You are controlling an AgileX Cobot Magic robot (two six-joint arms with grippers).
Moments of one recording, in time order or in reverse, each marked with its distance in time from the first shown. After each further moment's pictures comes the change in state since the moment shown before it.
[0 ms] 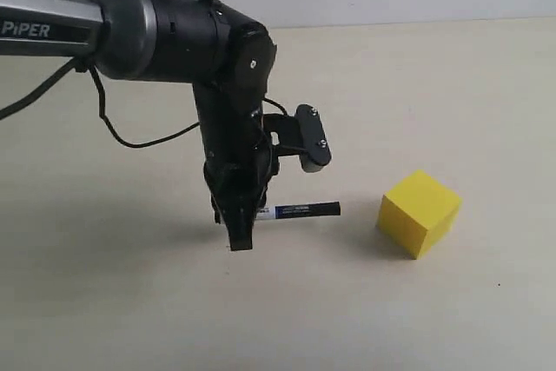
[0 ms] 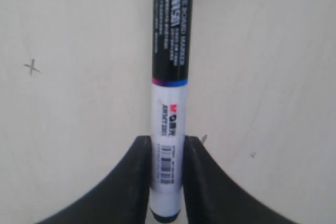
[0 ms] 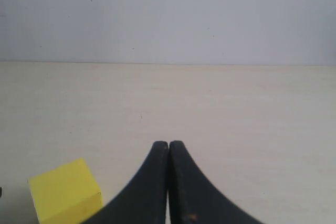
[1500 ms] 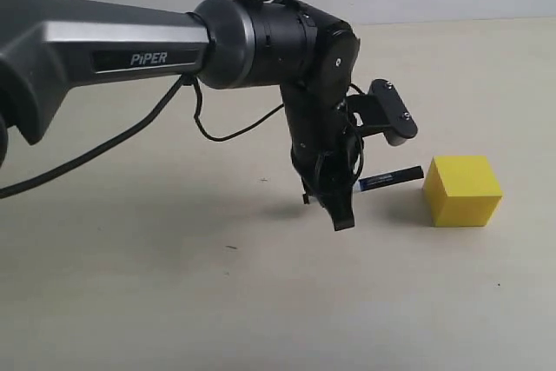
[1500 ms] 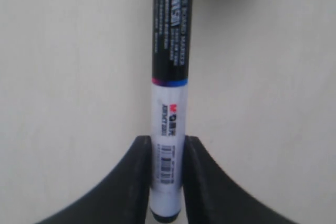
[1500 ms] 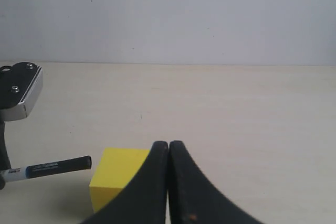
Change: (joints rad) left arm -0.087 0.184 -0.321 -0.049 -0.049 -0.140; right arm 0.000 0.000 0.000 0.000 0.000 0.000
